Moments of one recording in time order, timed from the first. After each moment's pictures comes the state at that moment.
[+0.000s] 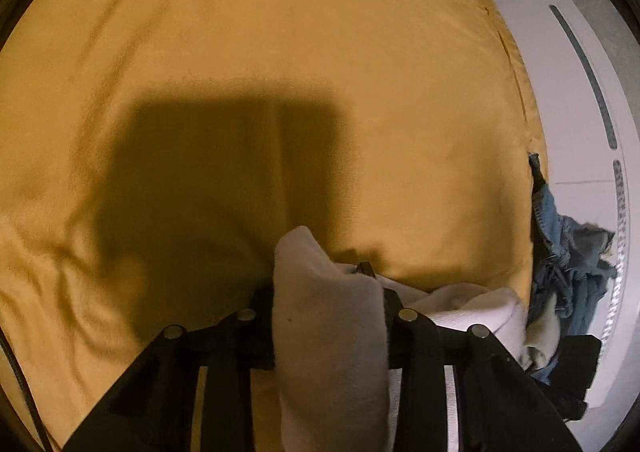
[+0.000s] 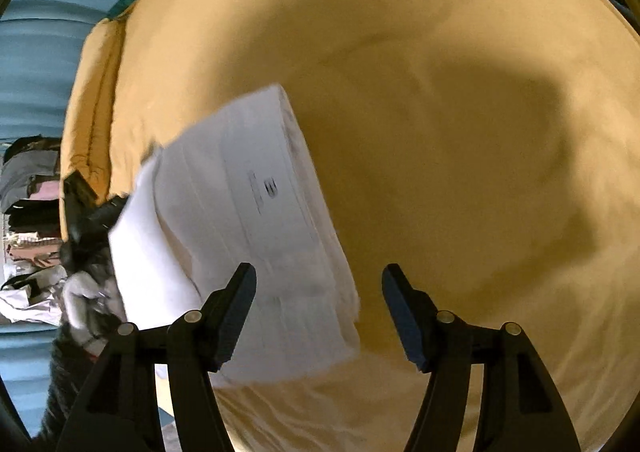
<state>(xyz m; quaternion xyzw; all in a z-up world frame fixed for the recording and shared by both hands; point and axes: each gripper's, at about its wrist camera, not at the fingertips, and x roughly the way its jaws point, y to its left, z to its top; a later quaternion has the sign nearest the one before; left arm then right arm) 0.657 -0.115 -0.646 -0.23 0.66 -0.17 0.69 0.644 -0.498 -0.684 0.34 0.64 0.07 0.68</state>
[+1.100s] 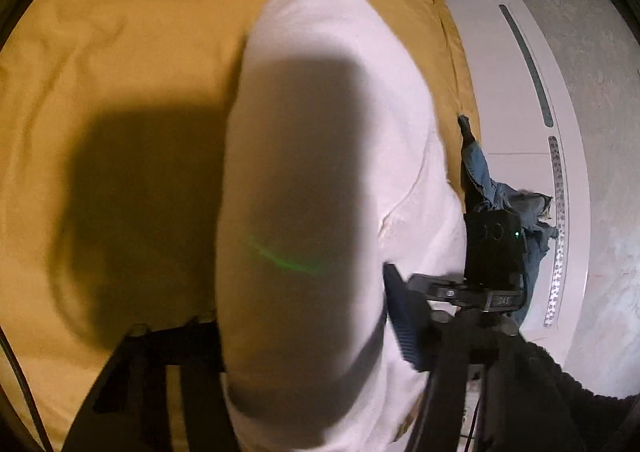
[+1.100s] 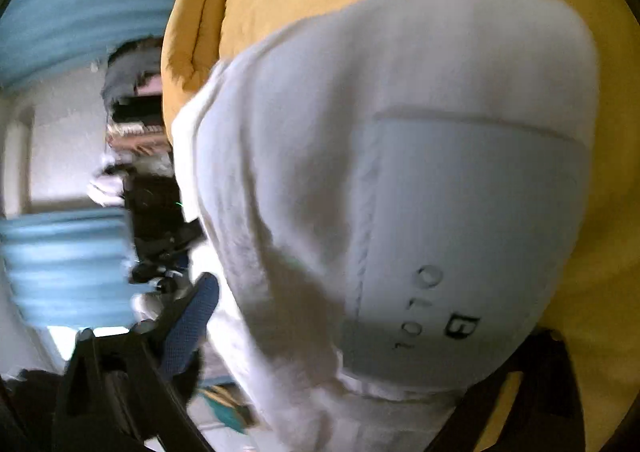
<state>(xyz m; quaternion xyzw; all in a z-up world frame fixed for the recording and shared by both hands) 0.549 -0.088 -0.631 -0.31 0.63 -0.25 0.66 0.695 -0.400 -0.764 0.33 0.66 0.35 0.58</state>
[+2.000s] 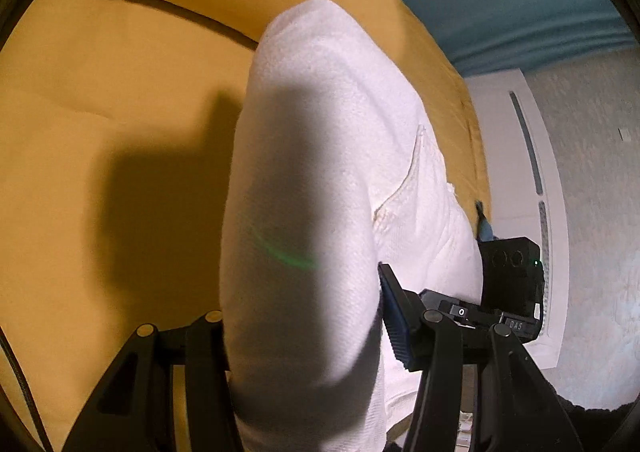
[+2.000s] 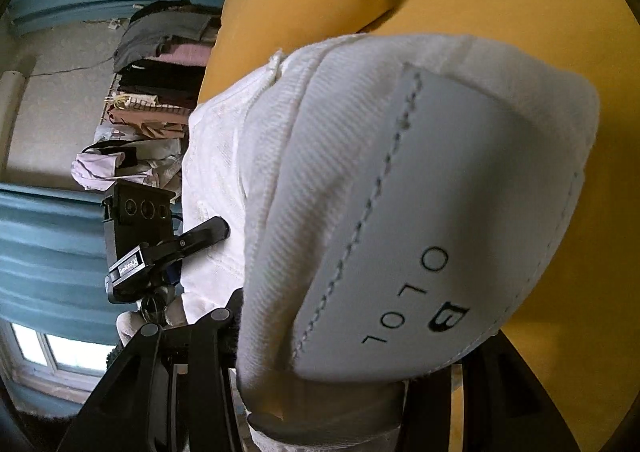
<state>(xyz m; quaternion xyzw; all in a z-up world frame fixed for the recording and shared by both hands) 0.562 0.395 -0.546 -0.31 0.58 -0.20 0.72 0.688 0.060 -0.604 0.32 0.61 0.38 0.62</state>
